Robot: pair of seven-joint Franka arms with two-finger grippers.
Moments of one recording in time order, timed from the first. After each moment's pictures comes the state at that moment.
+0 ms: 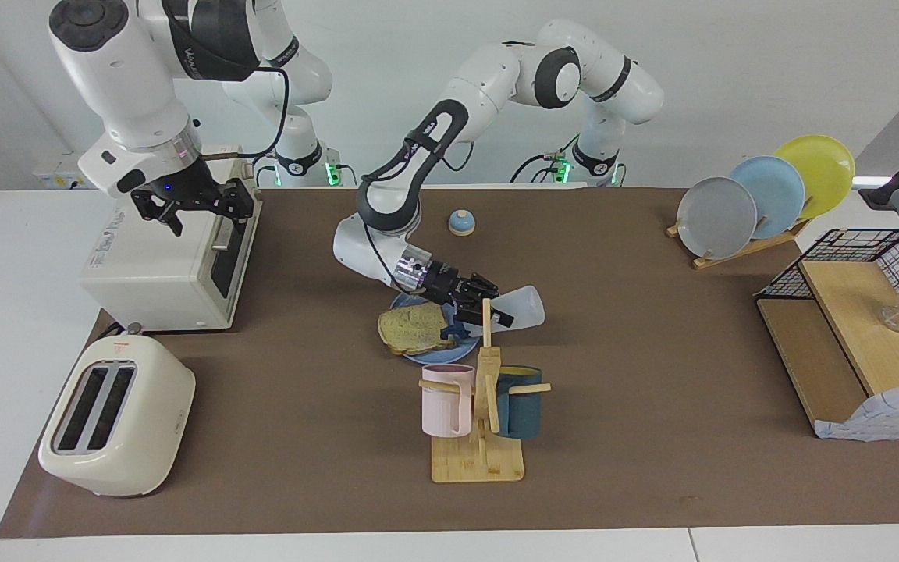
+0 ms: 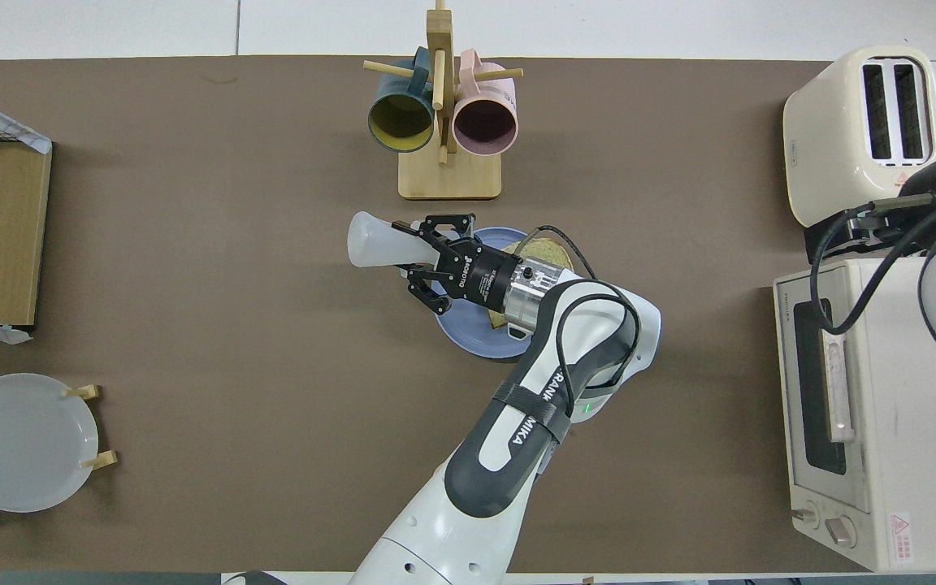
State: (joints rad) left arm -1.20 0.95 0.39 -1.15 0.90 1.39 0.57; right arm 0.01 0.04 0.04 -1.60 -0.06 1.56 0.00
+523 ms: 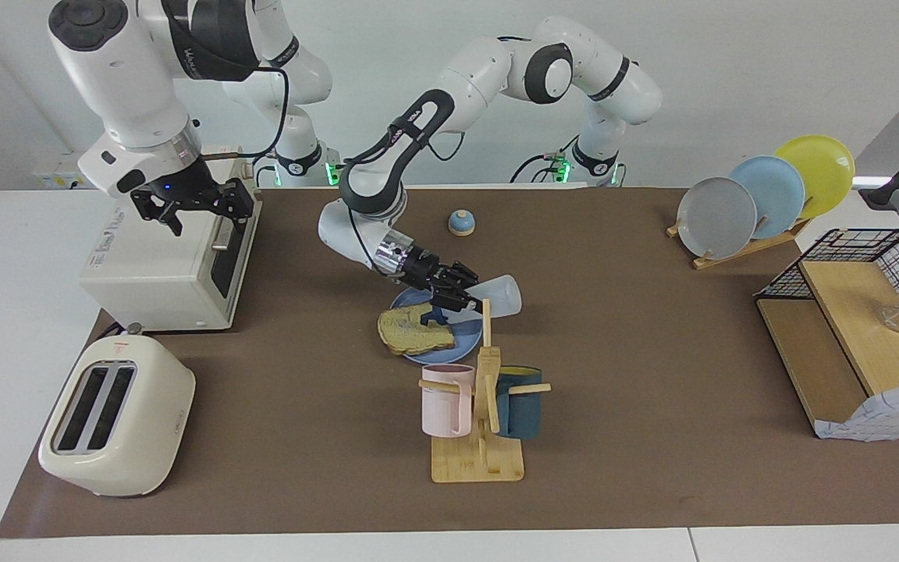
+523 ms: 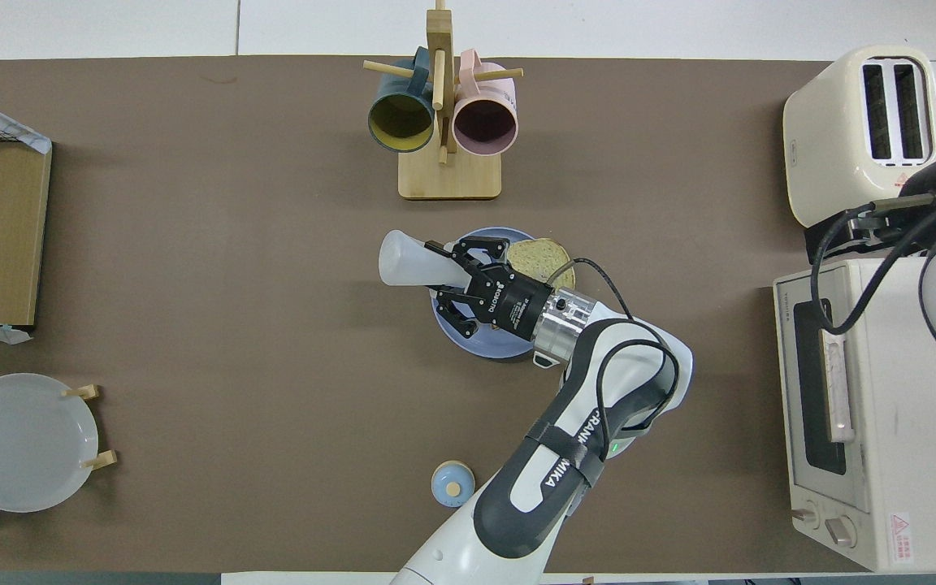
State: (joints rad) left arm -1.27 0.95 0.39 -1.15 0.90 1.38 0.57; right arm 0.01 0.04 0.04 -1.60 -0.06 1.56 0.00
